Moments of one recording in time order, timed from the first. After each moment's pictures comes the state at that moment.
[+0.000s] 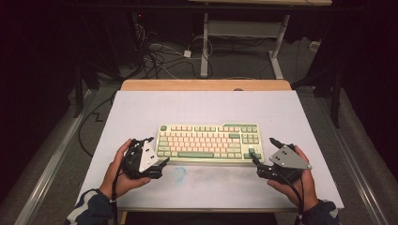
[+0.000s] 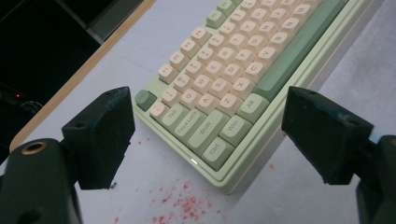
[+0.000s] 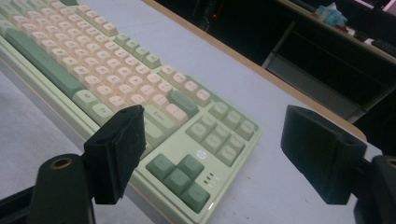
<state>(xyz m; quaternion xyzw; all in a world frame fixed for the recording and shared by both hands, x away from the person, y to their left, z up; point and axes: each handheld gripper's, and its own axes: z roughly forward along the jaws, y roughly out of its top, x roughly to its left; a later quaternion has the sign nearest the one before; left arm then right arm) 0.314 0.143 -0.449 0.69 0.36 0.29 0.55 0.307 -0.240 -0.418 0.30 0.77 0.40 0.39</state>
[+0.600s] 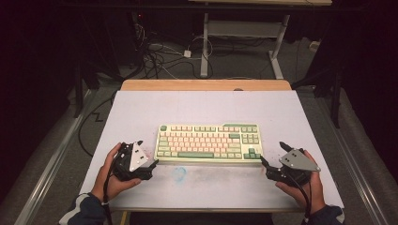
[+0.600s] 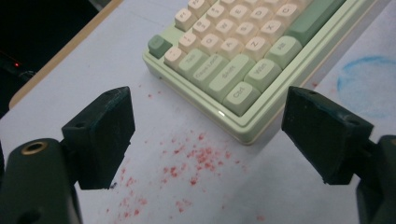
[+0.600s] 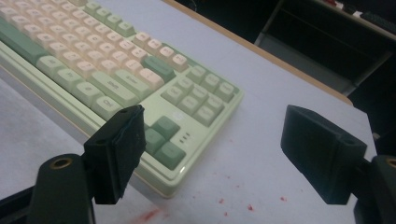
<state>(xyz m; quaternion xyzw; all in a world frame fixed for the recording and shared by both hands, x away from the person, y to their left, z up) 0.319 0.174 -0.470 0.69 0.41 0.29 0.53 0.307 -0.269 -0.434 0.34 0.77 0.38 0.39</state>
